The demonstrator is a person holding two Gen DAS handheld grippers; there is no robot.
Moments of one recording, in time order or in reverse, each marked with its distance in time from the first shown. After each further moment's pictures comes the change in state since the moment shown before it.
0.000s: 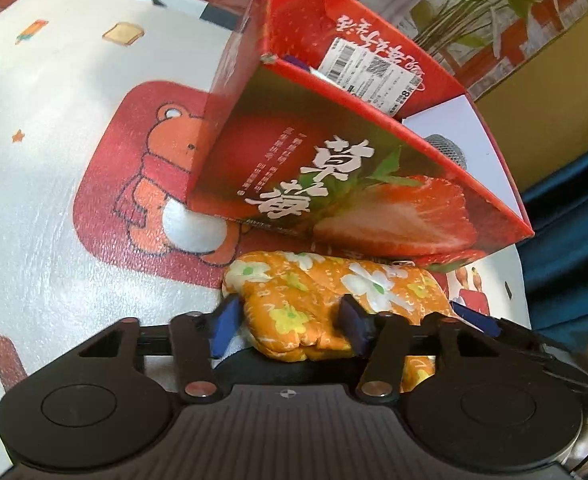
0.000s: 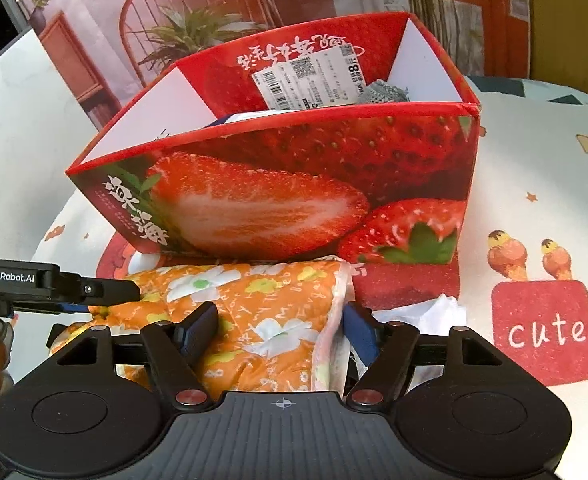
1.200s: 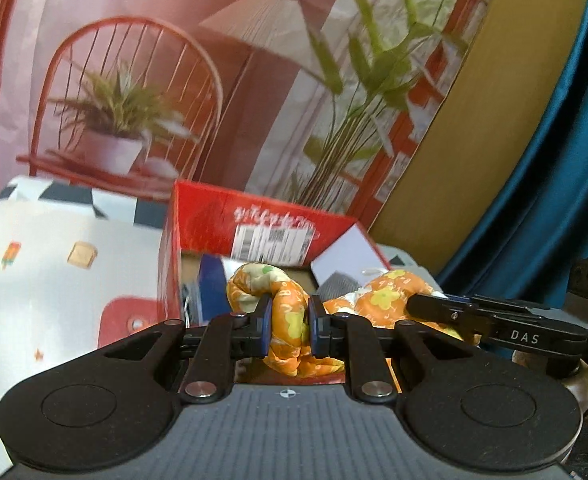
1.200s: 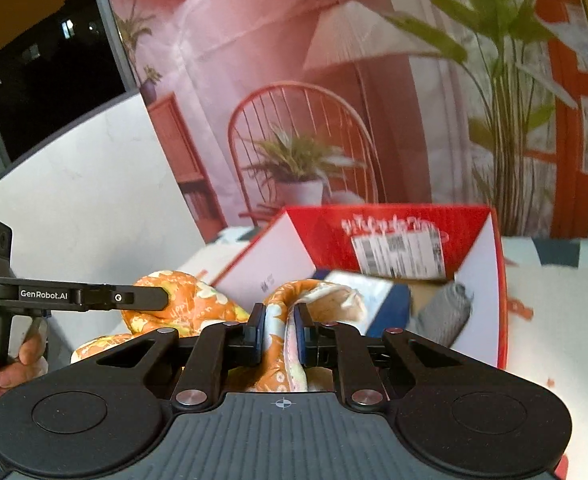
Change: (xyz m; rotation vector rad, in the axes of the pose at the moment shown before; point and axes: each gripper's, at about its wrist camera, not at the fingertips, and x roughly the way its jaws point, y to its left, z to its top) left arm -0.116 -0.062 0.032 0.270 -0.408 -0.113; right arm -0.092 0.030 0.078 -0.195 -0.299 0.217
